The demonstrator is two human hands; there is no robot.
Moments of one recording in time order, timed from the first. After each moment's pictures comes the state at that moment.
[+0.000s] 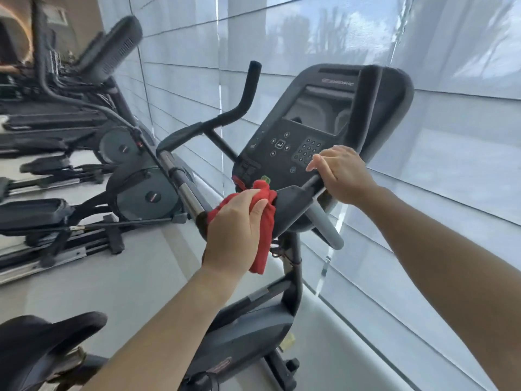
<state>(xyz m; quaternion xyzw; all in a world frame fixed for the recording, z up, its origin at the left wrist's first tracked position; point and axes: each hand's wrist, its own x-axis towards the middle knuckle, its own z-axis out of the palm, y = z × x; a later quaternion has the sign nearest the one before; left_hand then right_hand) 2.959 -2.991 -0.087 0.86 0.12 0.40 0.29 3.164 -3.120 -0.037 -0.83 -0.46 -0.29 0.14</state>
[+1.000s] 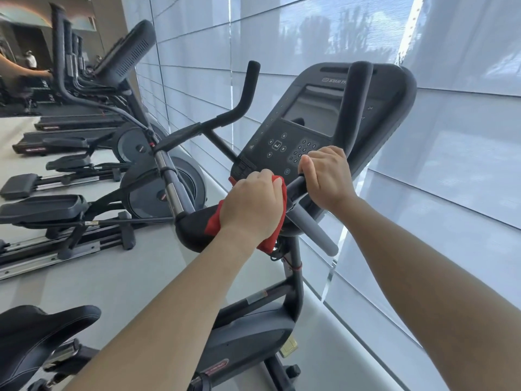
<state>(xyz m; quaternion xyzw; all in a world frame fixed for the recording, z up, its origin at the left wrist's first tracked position) 3.027 -3.021 -0.060 0.92 0.17 0.33 0.12 3.184 -3.115 -0.056 -0.78 -0.45 -0.38 0.22</state>
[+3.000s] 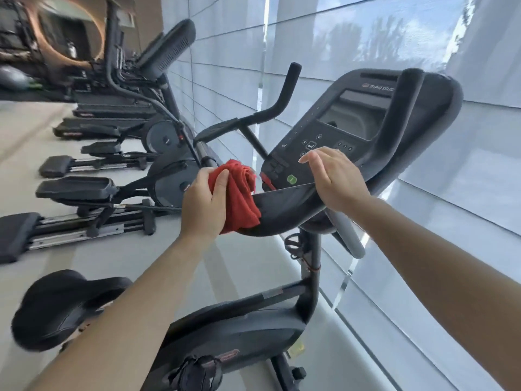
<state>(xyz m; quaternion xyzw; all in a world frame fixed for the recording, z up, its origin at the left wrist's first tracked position) 2.945 -2.928 -0.101 0.74 0.25 0.50 0.37 3.113 -3.081 -0.046 -0.79 -0.49 -0.24 0.27</state>
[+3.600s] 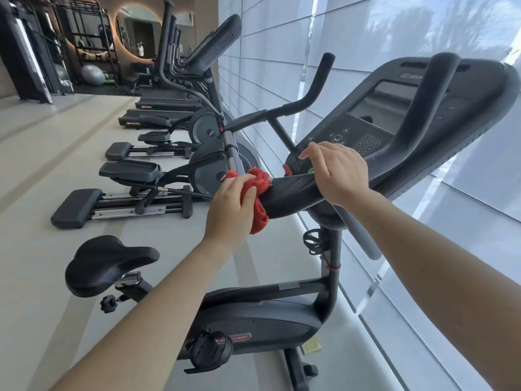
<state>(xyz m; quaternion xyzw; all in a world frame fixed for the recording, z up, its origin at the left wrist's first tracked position) 2.941 -2.989 -0.115 0.80 0.29 0.43 0.30 3.117 -3.079 -0.053 -0.77 -0.52 -0.28 0.25</state>
